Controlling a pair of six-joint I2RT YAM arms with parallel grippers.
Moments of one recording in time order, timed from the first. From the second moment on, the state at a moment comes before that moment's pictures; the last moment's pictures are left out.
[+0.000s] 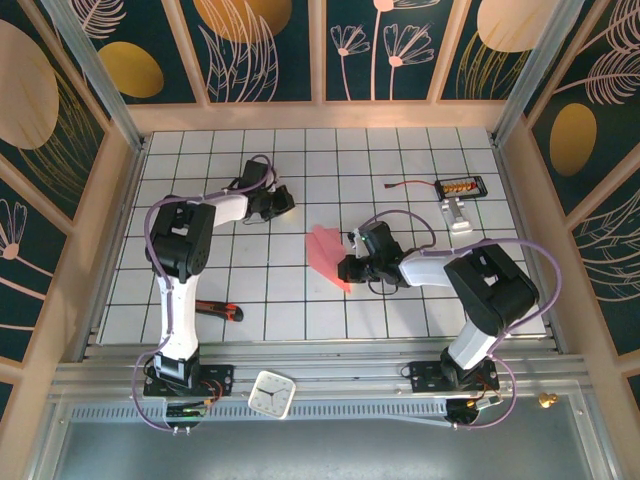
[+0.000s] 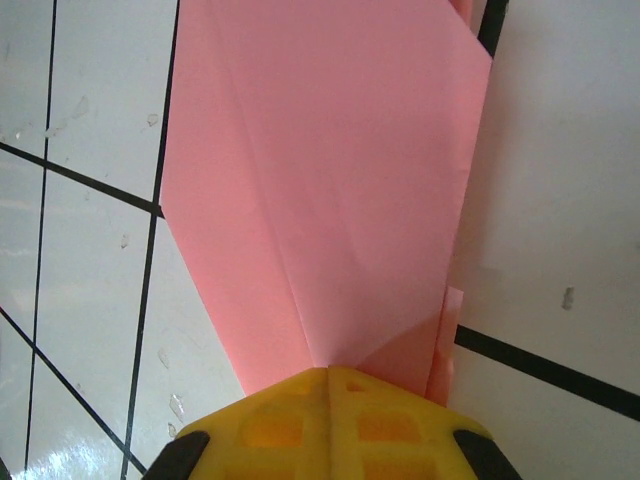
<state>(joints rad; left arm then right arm) -0.31 2.16 1.36 -0.08 0.38 -0.67 0.62 1.66 0.66 0.08 -0.39 0.56</state>
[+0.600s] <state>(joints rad) -0.48 1.80 0.83 0.21 0.50 -0.82 0.53 1.50 0.63 0.05 -0.37 0.63</state>
